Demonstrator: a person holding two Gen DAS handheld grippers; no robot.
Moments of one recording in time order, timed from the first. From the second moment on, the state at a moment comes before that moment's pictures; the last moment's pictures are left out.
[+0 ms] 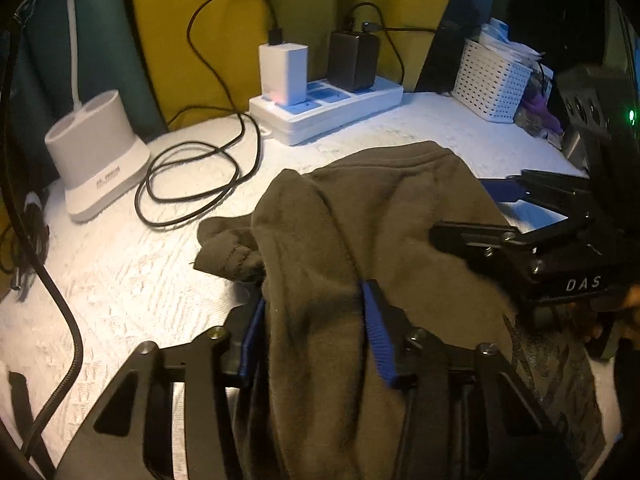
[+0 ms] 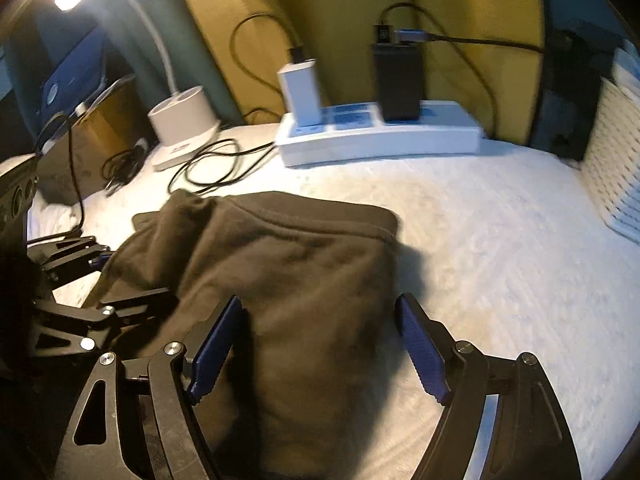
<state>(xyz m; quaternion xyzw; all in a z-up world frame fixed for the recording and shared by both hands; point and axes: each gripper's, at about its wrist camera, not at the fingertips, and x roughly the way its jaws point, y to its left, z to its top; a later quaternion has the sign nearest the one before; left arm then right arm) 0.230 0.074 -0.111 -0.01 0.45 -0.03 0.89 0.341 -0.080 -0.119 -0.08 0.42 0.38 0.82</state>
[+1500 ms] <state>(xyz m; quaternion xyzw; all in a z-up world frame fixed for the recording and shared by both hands) 0.088 0.035 0.032 -0.02 0.27 -0.05 0.96 0.167 -0.144 0.035 -0.11 0.23 0.40 0.88</state>
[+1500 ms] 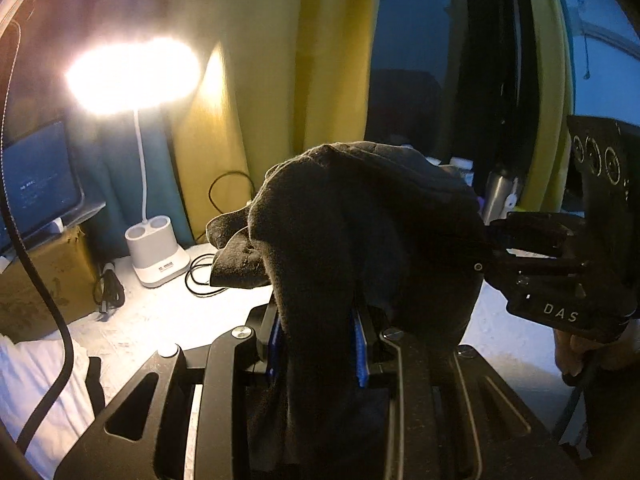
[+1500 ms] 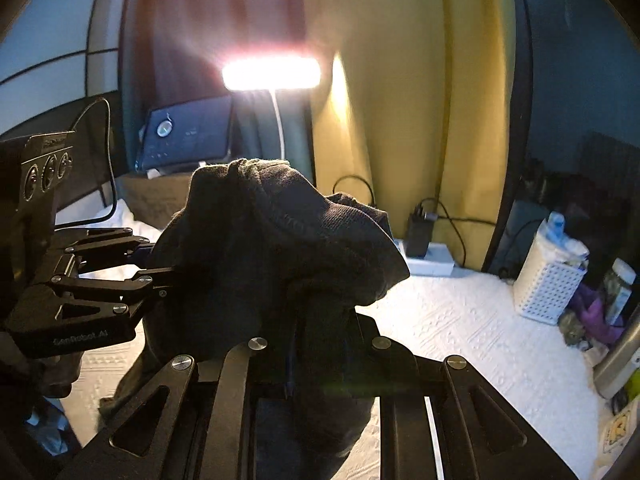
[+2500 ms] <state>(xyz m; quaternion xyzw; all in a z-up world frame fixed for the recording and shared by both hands) -0.064 0.051 0.133 0.03 0.13 0.01 0.99 -0.001 -0.142 0.151 -0.13 0.05 0.46 0.87</state>
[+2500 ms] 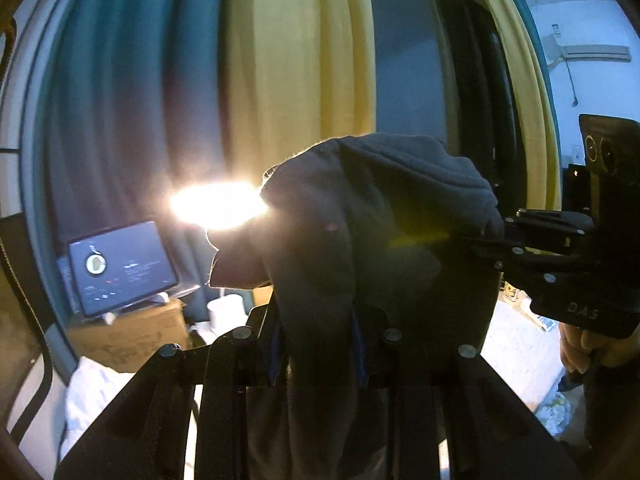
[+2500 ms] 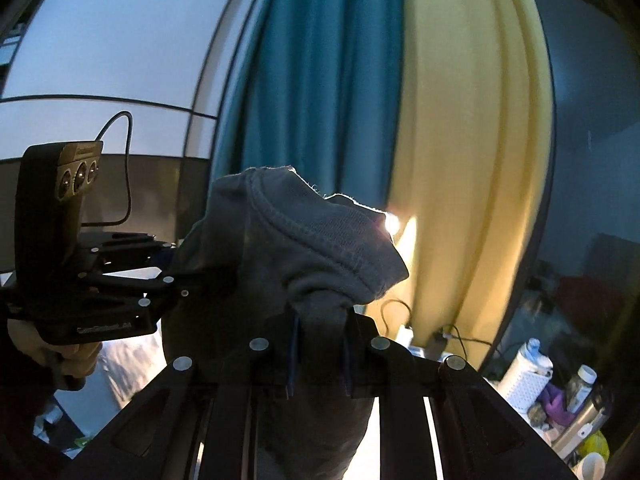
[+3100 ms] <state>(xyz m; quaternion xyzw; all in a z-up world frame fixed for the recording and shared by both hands) -0.105 0.091 0.096 0.03 0.17 0.06 0.98 -0.023 -0.080 0.111 -0.15 0.09 0.51 0.84</state>
